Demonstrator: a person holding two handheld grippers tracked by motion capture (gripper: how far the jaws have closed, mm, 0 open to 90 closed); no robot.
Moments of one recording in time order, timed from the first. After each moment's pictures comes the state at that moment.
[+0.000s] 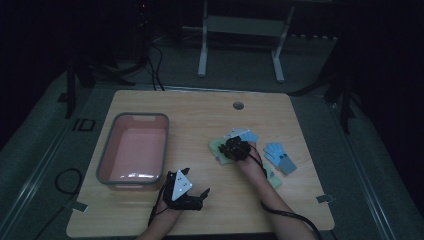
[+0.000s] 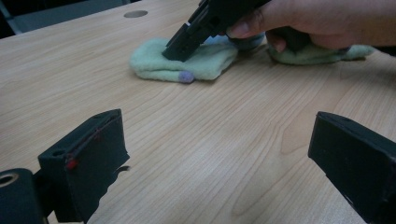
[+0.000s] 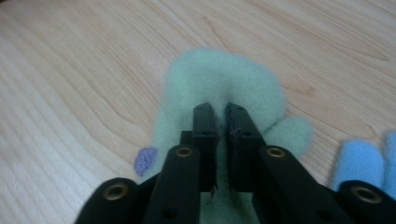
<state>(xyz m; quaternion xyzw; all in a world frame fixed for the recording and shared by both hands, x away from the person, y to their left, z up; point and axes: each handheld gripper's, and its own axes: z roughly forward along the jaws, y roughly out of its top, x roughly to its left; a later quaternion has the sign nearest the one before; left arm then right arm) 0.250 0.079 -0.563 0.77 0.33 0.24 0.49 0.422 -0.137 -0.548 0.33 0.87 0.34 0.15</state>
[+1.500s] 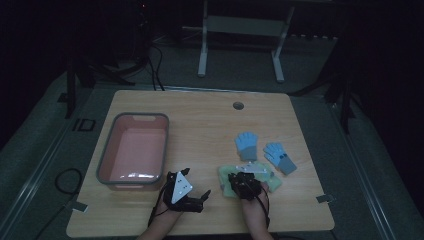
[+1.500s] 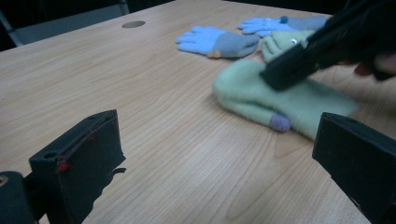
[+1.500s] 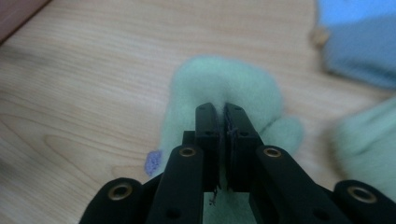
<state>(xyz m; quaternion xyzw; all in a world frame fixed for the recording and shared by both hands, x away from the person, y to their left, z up) 0.247 0.078 -0.563 0.76 0.31 0.25 0.50 0.289 -0.155 -0.545 0.50 0.78 0.35 0.17</state>
